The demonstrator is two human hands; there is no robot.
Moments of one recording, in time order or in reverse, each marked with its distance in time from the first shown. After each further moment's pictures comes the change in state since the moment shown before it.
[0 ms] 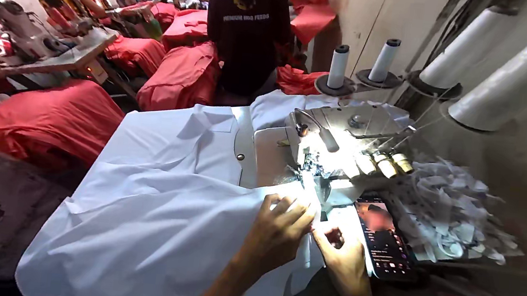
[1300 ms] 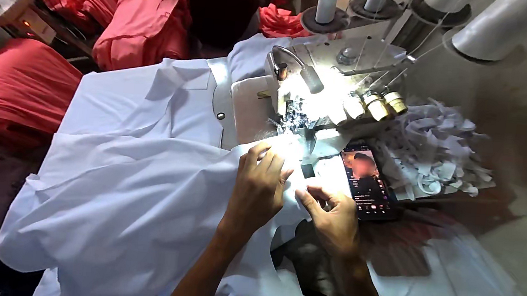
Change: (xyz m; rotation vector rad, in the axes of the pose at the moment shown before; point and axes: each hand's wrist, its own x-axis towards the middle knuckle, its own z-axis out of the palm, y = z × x) left_hand 0.001 0.012 -0.002 -0.130 0.007 -0.290; right_hand -0.013 -0.017 -0.016 0.106 -0.108 -0.049
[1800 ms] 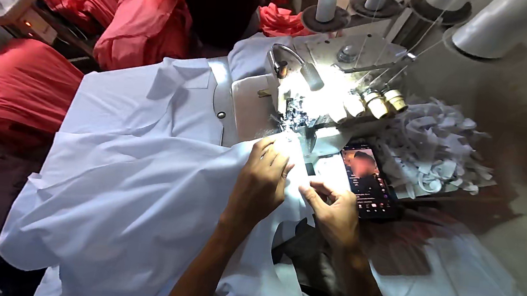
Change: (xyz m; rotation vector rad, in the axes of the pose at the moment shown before) left_hand 0.007 -0.003 0.003 -0.063 0.000 0.055; right_hand 0.005 0.008 -0.002 0.031 0.006 0.044
